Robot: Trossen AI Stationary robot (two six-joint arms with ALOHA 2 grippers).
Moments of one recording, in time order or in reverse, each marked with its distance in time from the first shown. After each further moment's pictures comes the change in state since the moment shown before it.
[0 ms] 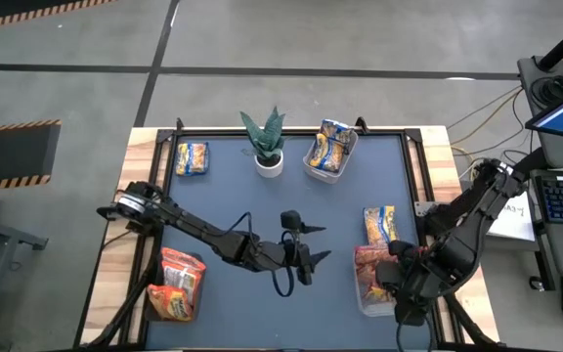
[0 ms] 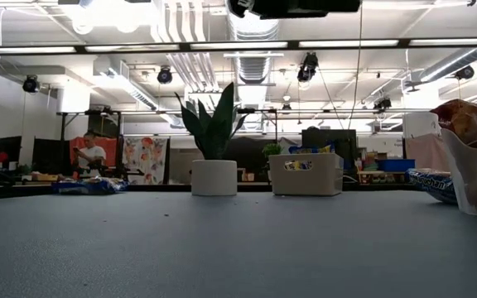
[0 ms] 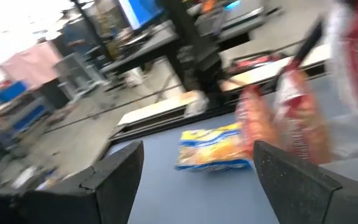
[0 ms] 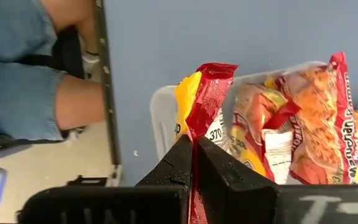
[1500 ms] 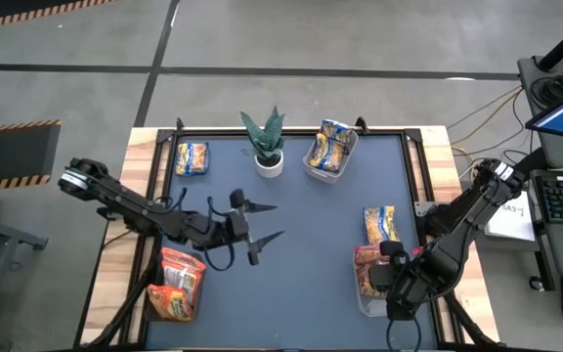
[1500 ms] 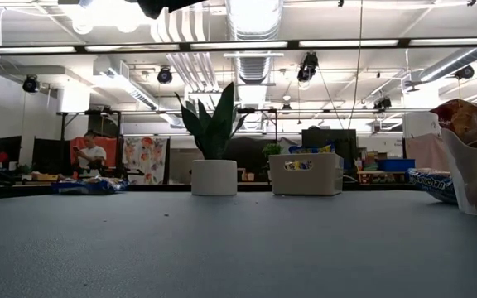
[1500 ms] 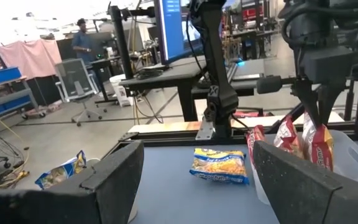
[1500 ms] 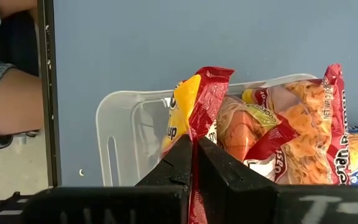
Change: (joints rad) left arm -0.025 -0.534 -0.519 0.188 0.011 -0.167; right arm 0.000 -0.001 -0.216 0.147 0.099 -0.092
